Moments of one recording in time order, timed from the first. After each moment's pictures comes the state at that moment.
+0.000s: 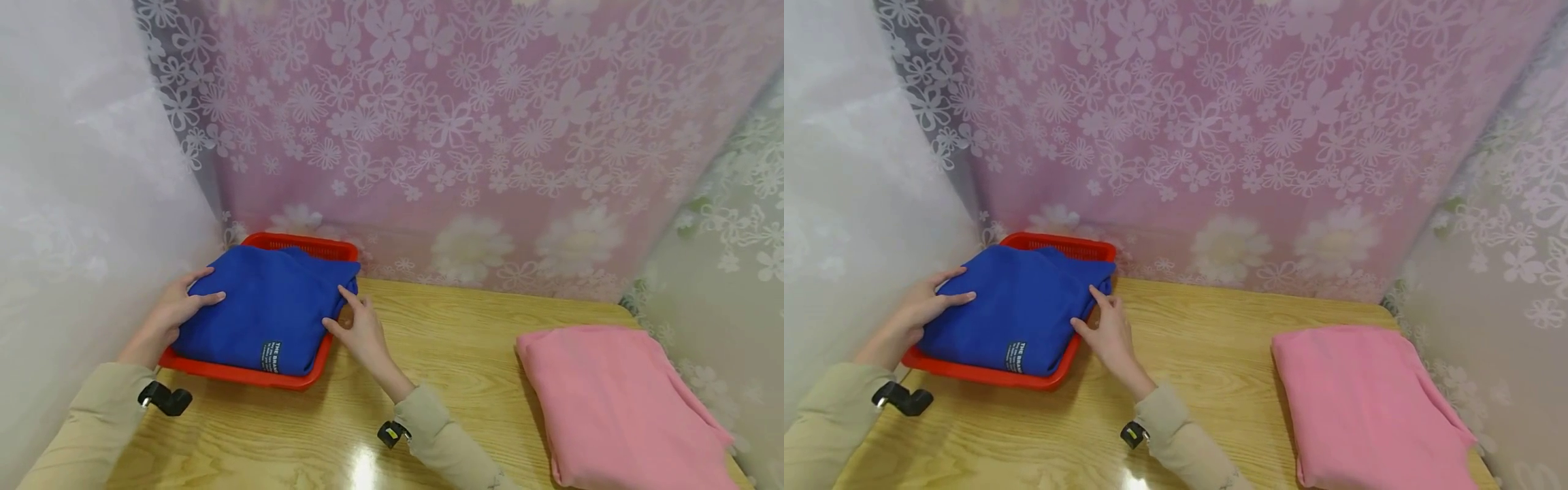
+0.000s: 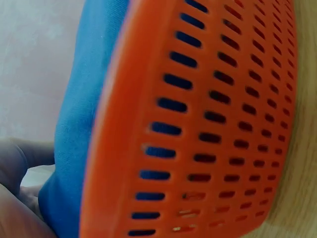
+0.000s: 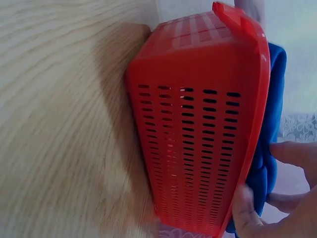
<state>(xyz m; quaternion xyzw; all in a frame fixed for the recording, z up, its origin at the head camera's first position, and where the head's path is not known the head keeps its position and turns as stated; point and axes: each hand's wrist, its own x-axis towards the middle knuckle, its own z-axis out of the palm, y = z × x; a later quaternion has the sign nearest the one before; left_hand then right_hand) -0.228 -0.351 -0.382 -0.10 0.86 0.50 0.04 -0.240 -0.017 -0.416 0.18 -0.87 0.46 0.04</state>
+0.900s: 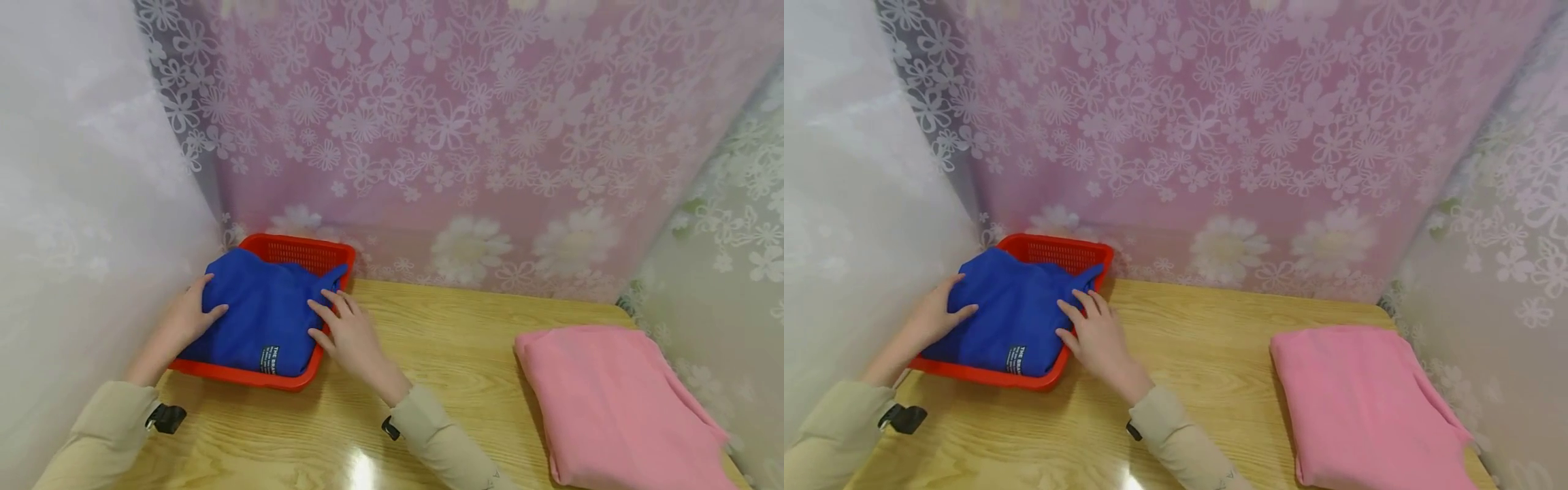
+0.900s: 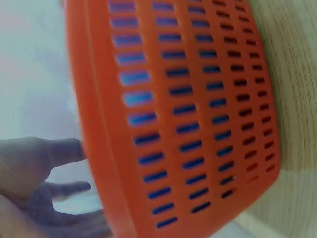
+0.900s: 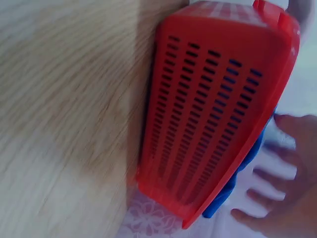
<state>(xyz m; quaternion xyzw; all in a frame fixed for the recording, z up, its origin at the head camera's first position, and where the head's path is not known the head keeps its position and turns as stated) -0.214 -0.326 -0.386 0.00 0.97 0.23 -0.08 -0.232 -0.024 -0.413 0.34 -0.92 0.13 0.14</state>
